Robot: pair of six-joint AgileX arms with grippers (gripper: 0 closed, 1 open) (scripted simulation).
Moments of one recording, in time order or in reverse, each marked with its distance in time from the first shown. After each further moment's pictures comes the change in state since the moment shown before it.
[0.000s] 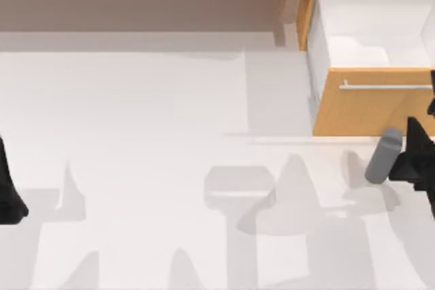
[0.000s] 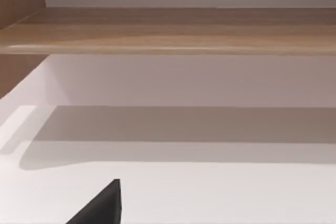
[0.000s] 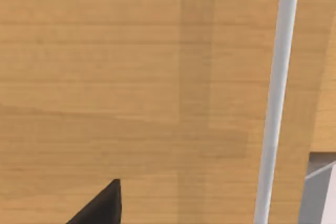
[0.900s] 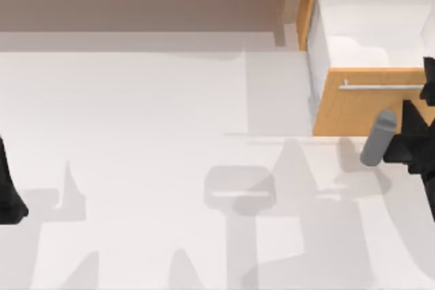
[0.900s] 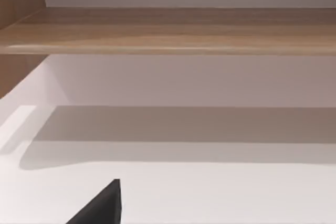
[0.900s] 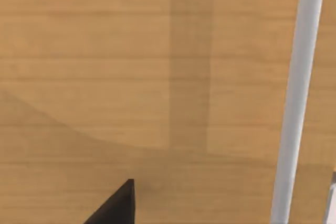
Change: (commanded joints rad) left arm 0.000 0.000 0.000 0.000 0.000 0.000; right arm -0.038 0.016 0.094 -0.077 -0.038 0.000
